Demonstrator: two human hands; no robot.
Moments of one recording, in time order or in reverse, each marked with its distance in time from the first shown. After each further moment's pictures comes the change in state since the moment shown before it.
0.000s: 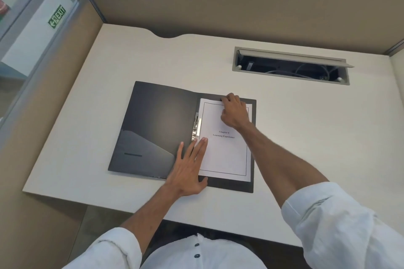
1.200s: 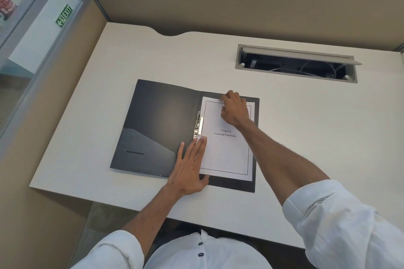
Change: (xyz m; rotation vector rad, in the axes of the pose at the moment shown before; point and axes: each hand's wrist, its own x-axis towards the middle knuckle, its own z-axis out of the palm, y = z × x) left_hand 0.000 0.005 0.002 -0.049 -0.028 -0.096; right_hand 0.009 -0.001 0.006 -0.004 0.041 -0.035
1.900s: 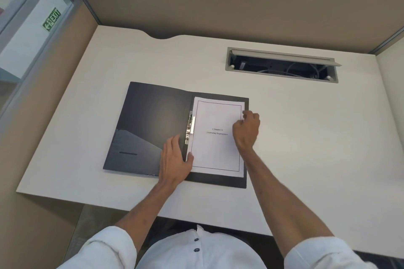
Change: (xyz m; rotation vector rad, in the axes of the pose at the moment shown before) left_hand -0.001 0.009 -0.022 -0.362 0.315 -0.411; right_hand -0.085 0.022 0.021 0.649 0.376 0.612
